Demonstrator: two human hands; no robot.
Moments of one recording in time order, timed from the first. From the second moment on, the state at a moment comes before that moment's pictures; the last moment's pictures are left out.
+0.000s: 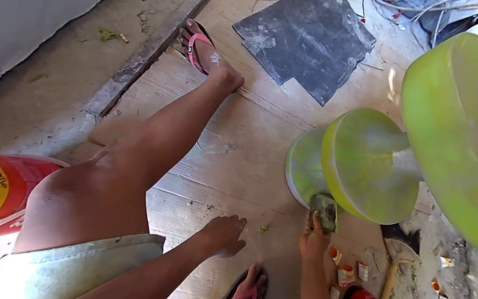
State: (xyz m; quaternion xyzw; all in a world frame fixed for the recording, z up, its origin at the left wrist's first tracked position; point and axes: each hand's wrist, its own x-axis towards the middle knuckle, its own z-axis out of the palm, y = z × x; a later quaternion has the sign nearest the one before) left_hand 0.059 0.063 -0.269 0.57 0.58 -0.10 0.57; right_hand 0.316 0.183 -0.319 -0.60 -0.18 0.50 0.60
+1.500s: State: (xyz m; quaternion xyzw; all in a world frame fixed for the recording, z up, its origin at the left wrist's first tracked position) left_hand 0.062 0.064 -0.269 0.57 0.58 -0.11 0.56; right_hand 0.312 0.184 -0.326 -0.65 -0.39 0.38 0.54
